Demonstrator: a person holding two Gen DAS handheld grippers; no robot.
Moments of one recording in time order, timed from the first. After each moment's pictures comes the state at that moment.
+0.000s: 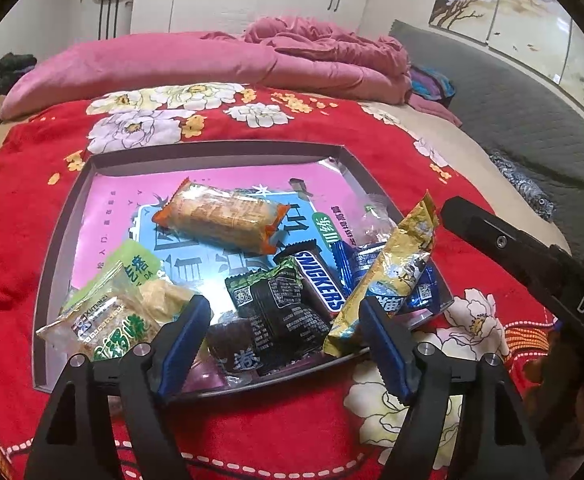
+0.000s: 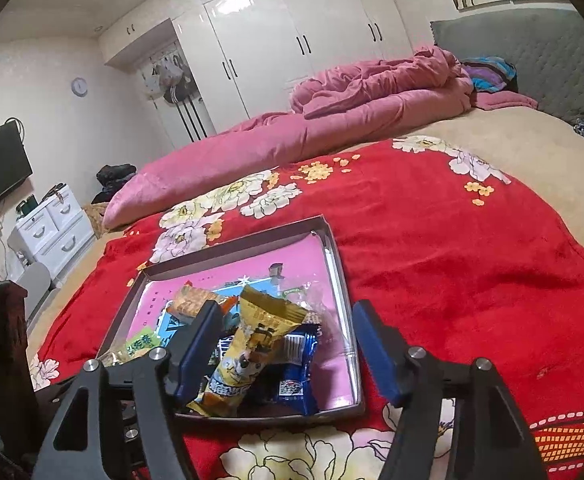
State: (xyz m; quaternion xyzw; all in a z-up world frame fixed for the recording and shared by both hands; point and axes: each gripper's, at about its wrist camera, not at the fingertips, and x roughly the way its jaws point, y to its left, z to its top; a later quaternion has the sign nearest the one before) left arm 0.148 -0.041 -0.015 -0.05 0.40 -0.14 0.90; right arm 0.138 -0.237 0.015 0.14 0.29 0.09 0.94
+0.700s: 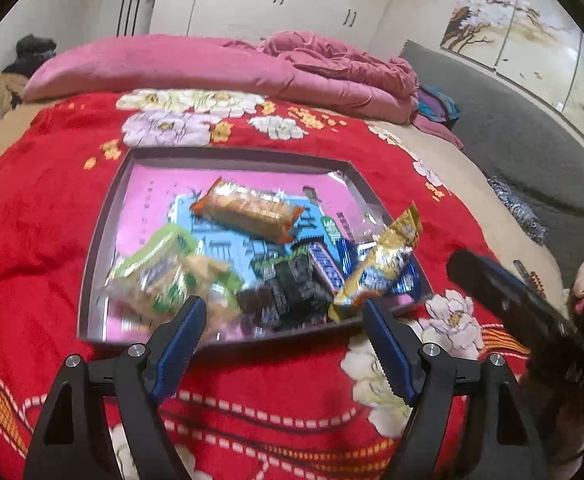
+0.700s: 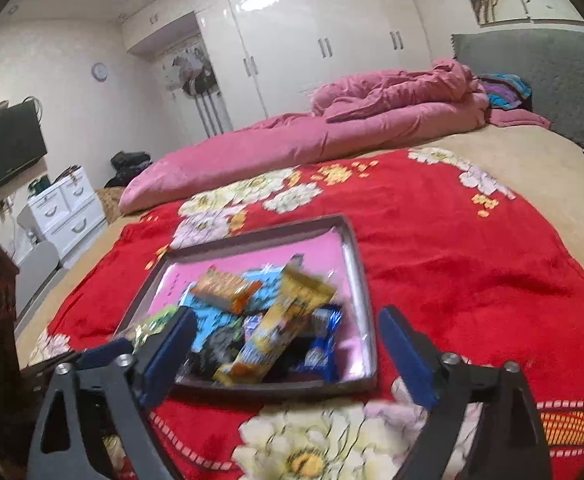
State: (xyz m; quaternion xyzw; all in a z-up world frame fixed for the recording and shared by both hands) left arm 0.107 -0.007 0.004 -0.10 0.40 -0.13 0.90; right arm 0.100 -0.218 0.027 0.11 0.30 0.12 0.94
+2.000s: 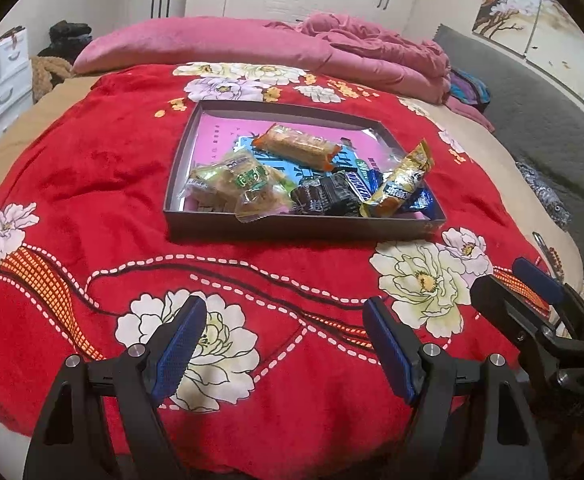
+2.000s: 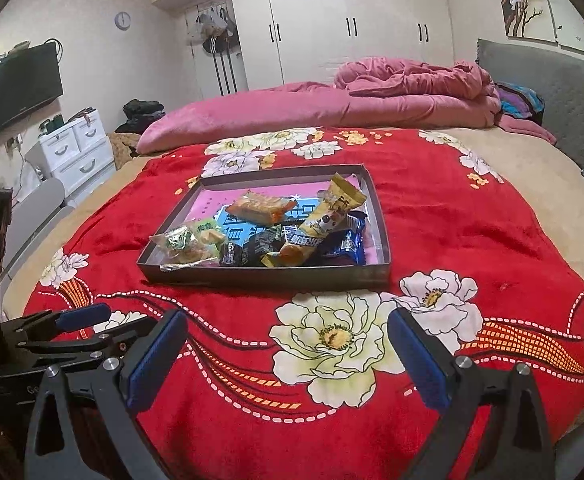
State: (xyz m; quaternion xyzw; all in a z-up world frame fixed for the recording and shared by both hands) left arm 0.022 0.013 0.004 -0.08 0.43 -0.06 0.90; right arm 0.014 -0.187 0.029 0.03 0.34 0.12 0.93
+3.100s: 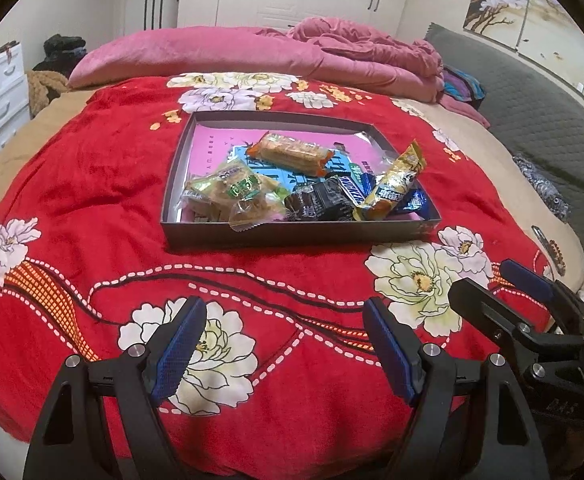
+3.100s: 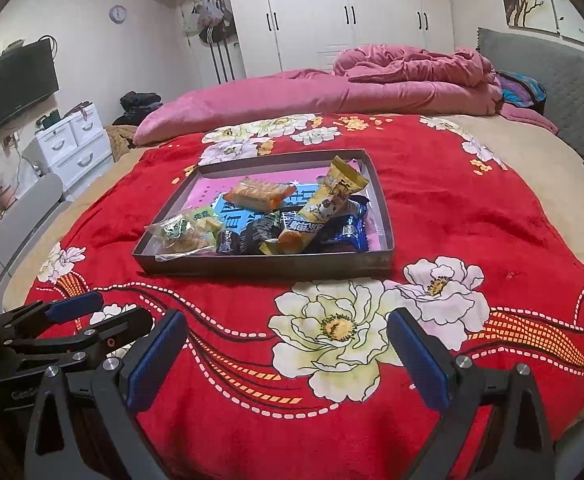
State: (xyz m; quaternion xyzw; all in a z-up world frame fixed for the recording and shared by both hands) left arm 0.019 0.008 0.009 -0.06 0.42 -0.07 0.90; right arm 0.019 -0.188 0.020 0.04 0.36 0.12 0.92
